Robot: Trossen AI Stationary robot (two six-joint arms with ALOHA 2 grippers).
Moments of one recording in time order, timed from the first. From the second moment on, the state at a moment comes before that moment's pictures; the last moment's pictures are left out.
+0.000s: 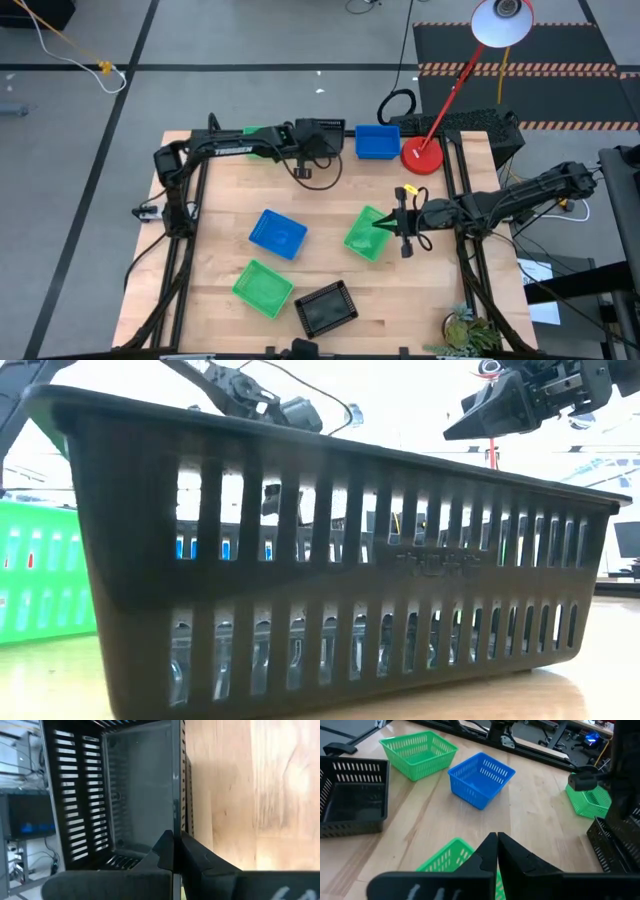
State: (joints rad) left arm 0.43 1.89 1.45 -0.52 -0.28 0.67; right arm 0.24 0.90 0.49 -0.02 0.24 -0.17
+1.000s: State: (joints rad) left arm 0.48 1.96 1.45 -0.47 -0.26 0.64; right arm 0.24 0.90 0.49 -0.02 0.23 -0.17
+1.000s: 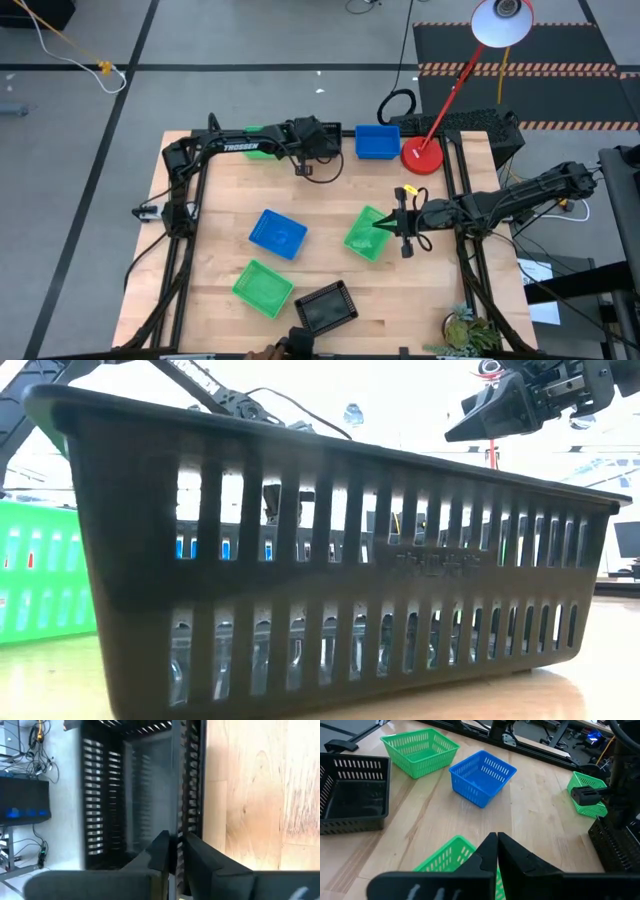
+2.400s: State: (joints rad) left arm 0.06 1.54 1.12 -0.33 -0.21 0.16; right arm 0.26 0.93 0.39 -0.26 0.10 0.04
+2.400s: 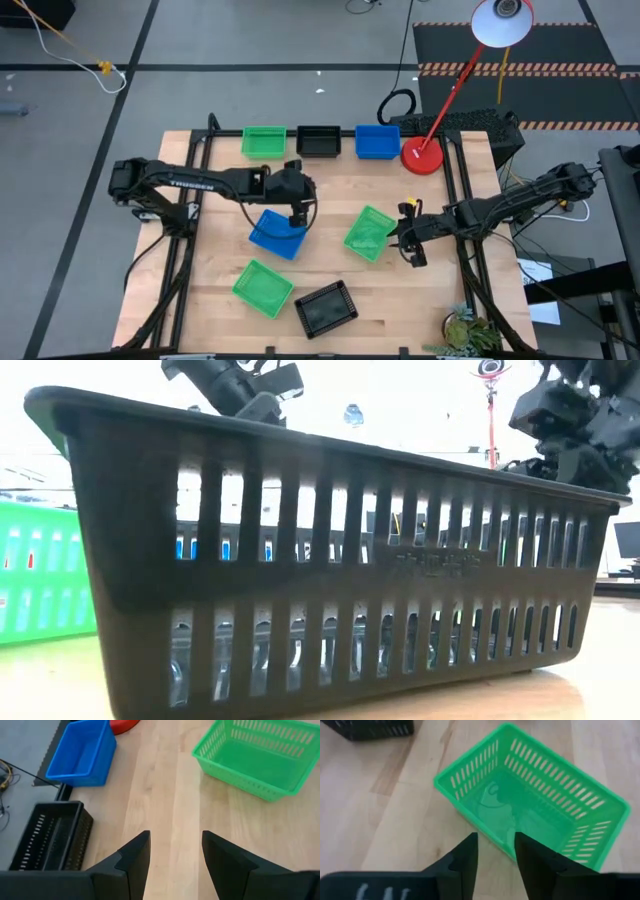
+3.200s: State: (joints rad) left arm 0.04 1.54 1.12 -0.26 -0.21 0.16; right arm 0.20 1.13 0.37 -0.10 0.10 -0.17
